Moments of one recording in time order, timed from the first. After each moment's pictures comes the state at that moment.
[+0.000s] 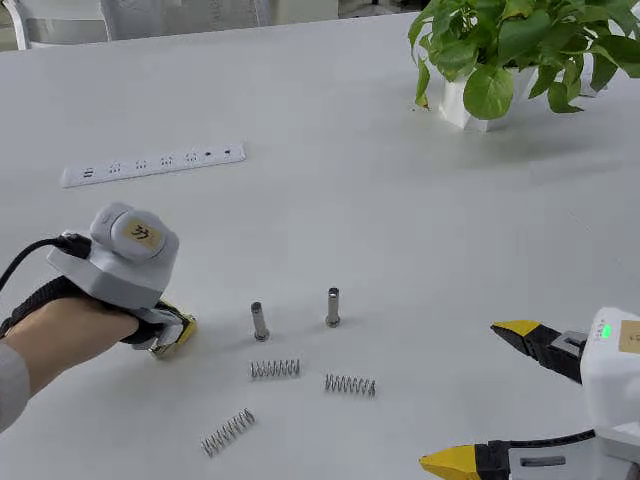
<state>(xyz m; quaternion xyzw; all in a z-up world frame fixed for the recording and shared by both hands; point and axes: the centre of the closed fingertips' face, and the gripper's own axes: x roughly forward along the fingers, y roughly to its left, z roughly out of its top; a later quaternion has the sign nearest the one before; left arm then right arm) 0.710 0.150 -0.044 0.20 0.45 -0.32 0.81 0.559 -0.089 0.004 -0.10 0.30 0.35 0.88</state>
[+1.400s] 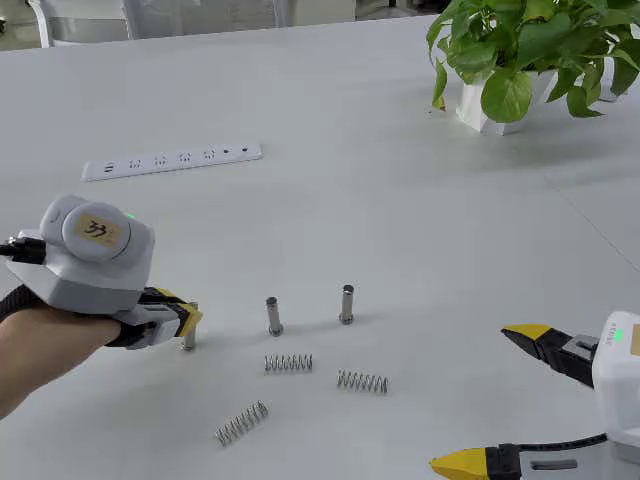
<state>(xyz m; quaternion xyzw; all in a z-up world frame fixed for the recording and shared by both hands) 0.689 0.154 -0.006 0.15 0.39 -0.33 0.84 0.555 -0.086 0.002 -0.11 0.30 0.36 0.88</state>
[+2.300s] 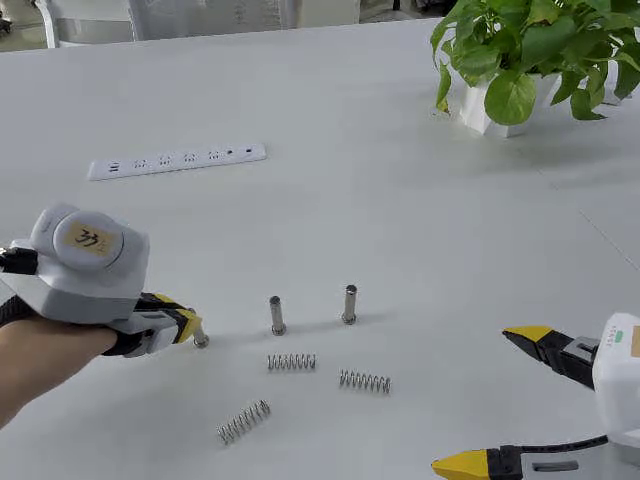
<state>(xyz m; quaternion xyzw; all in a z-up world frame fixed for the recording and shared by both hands) 0.682 0.155 -0.004 0.15 0.39 -0.33 0.85 0.554 -0.086 0.001 -0.11 0.30 0.36 0.88</state>
